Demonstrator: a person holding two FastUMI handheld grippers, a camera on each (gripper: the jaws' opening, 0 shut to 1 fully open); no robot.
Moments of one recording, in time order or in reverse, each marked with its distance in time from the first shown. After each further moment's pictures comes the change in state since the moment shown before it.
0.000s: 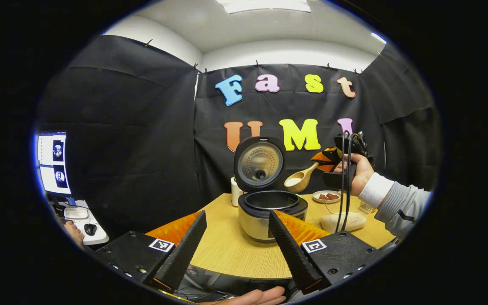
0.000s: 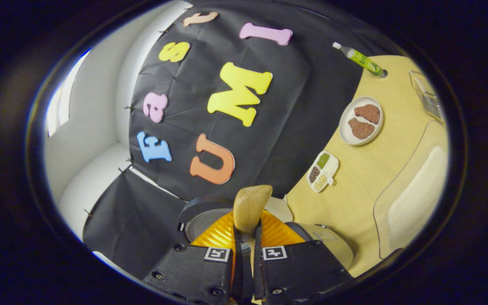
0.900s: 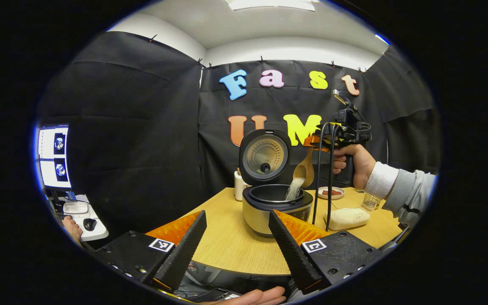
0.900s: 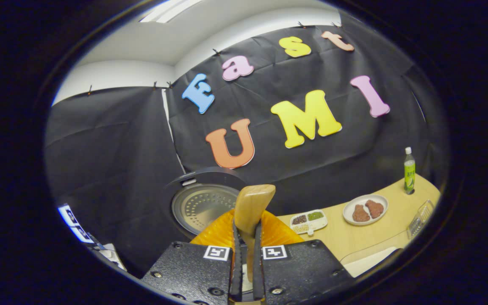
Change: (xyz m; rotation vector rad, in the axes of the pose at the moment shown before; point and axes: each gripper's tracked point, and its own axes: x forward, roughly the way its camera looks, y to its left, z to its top) left arm 0.000 0.009 -0.015 -0.008 0.035 0.011; right arm -0.012 0.068 -0.032 -0.793 -0.102 0.004
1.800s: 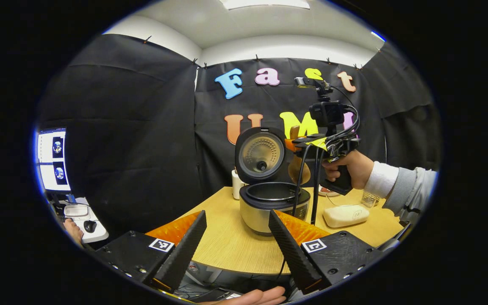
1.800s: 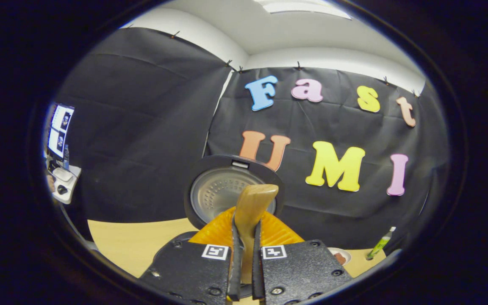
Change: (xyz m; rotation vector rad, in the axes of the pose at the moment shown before) left arm 0.000 -0.003 -0.003 0.021 0.007 -0.007; right arm -0.015 0.040 -0.024 -0.482 -0.045 0.044
